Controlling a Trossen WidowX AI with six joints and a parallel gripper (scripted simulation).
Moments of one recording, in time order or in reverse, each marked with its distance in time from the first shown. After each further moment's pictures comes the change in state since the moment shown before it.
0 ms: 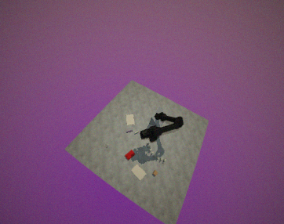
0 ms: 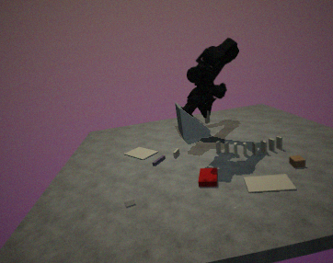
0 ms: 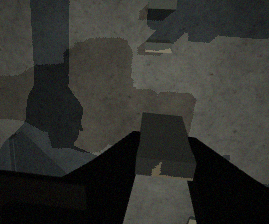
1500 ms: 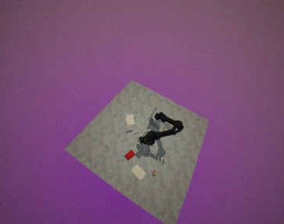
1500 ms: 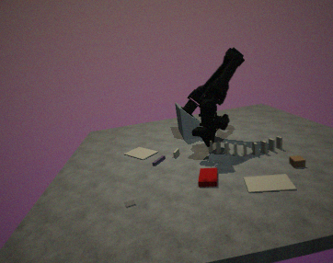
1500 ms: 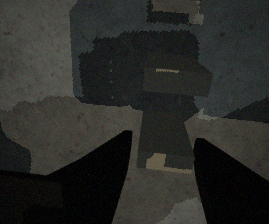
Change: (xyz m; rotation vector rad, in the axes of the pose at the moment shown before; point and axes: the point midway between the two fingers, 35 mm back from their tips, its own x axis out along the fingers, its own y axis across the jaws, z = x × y) arm 0.130 0.004 0.002 -0.033 -0.006 -0.003
